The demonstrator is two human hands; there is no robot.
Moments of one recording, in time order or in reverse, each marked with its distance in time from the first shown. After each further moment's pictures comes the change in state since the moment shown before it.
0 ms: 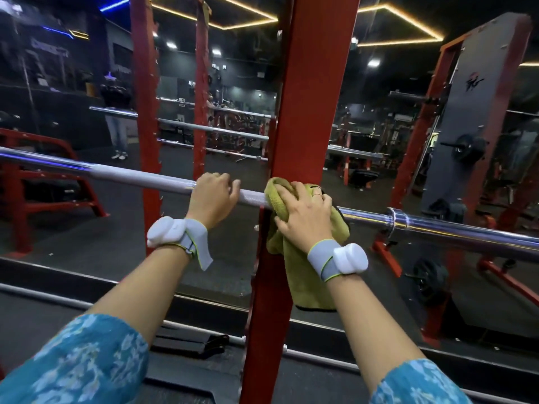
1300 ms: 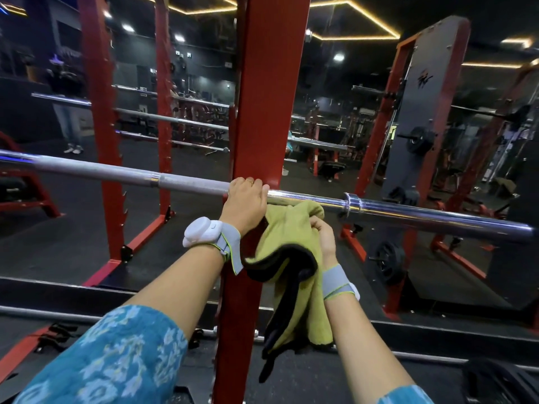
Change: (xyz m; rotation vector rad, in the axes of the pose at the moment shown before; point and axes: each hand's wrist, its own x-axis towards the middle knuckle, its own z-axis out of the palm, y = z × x) left_hand -0.012 0.101 0.066 -0.009 -0.017 0.266; right_hand -0.069 0.044 -0.032 1.998 -0.044 1.162
